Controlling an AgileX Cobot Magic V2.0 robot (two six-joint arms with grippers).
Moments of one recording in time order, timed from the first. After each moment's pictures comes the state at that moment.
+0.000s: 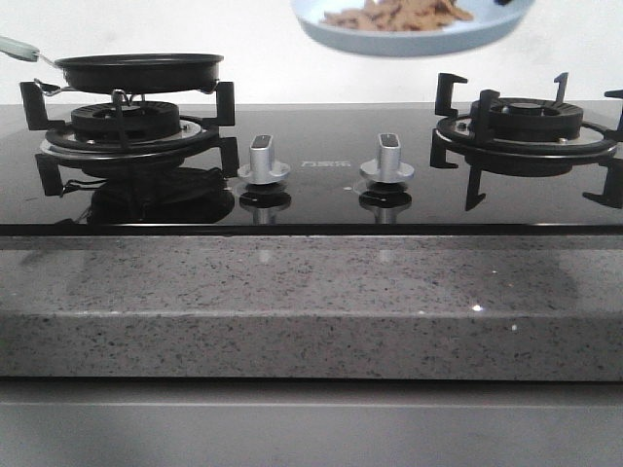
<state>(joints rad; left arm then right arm) -0.07 0.76 -0.88 -0.20 0.86 0.18 0.08 1.61 -1.52 0.50 0.73 -0.31</state>
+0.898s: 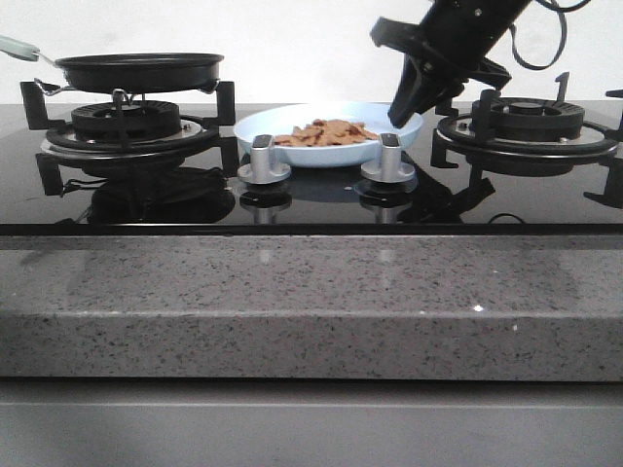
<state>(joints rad) -0.07 0.76 -0.88 -0.20 0.86 0.18 0.15 2.16 -1.99 0.50 0.95 -0.31</state>
